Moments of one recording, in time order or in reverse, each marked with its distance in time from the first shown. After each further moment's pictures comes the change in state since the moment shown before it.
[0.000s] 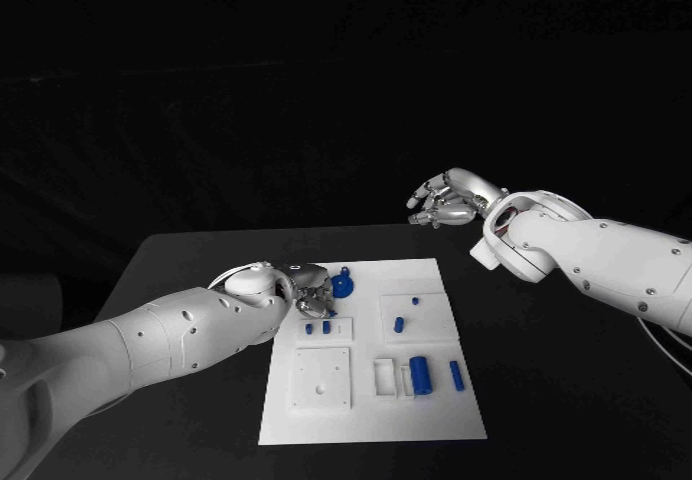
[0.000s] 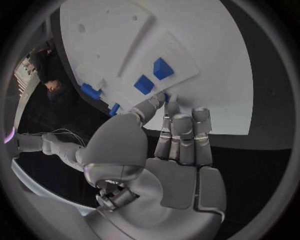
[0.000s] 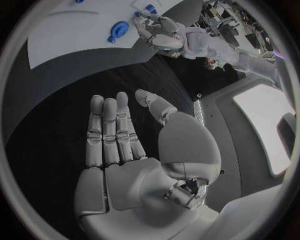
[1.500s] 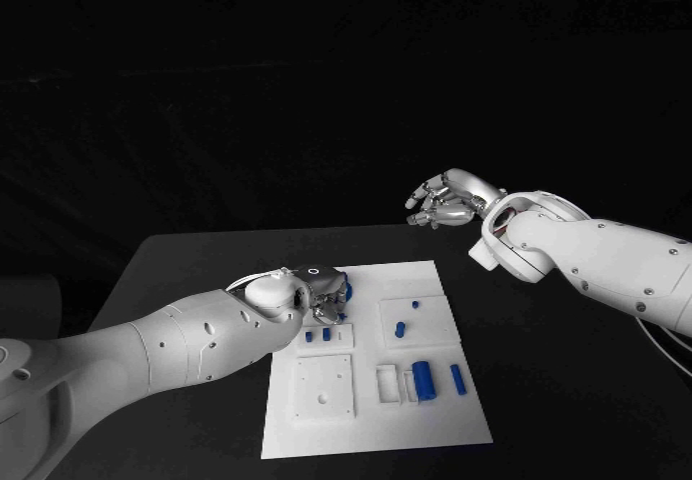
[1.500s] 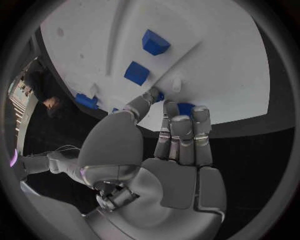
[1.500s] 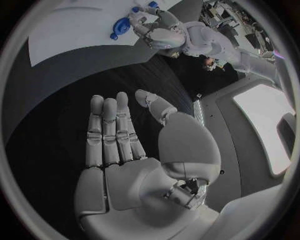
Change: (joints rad) left arm -0.001 0.051 -0.028 0.016 -0.160 -0.063 -0.056; left_hand -0.039 -0.097 -0.033 0.011 -0.004 0.003 -0.007 0.002 0.001 0.013 -0.013 0.034 0.022 0.018 -0.011 0.012 0.016 0.000 0.025 -0.011 0.000 -0.004; right arm 0.000 0.001 0.000 0.000 -0.001 0.000 -0.001; right_hand -0.004 0.004 0.000 0.000 0.000 0.000 0.000 -0.004 -0.001 -0.006 0.001 0.000 0.008 0.000 0.000 0.000 0.001 0.000 0.000 0.000 0.005 0.000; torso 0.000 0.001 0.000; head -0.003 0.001
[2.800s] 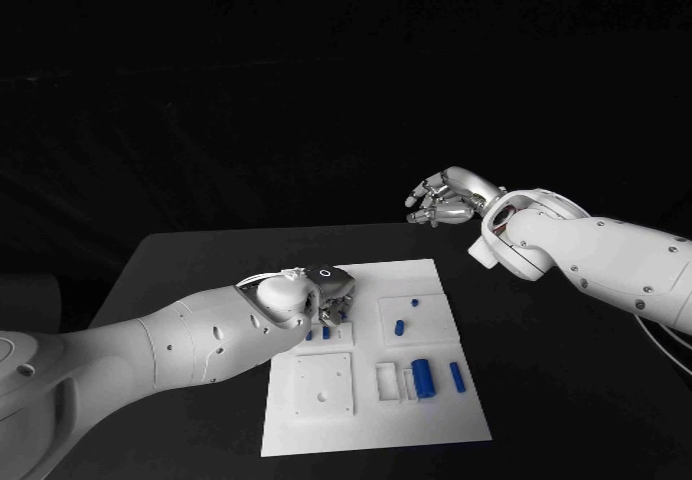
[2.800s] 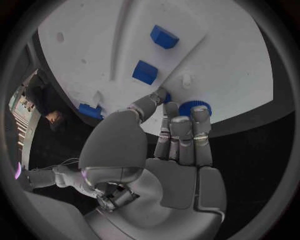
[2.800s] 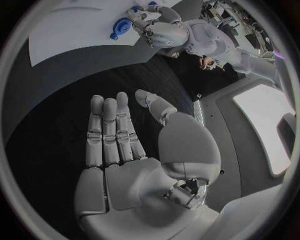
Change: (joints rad) left arm 0.017 0.018 -0.028 0.036 -0.113 0.044 -0.037; left_hand 0.078 0.041 0.064 0.000 0.000 0.014 -0.004 -0.005 -0.002 0.018 -0.004 0.000 0.002 0.011 -0.004 0.000 0.010 0.000 0.005 -0.001 0.000 0.001; right arm 0.000 -0.001 0.000 0.000 0.000 0.000 0.000; right_hand 0.000 0.000 0.000 0.000 0.000 0.000 0.000 0.000 0.000 0.001 0.001 0.000 0.006 0.000 0.000 0.000 0.001 0.000 0.000 0.000 0.000 0.001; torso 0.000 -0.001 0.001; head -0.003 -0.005
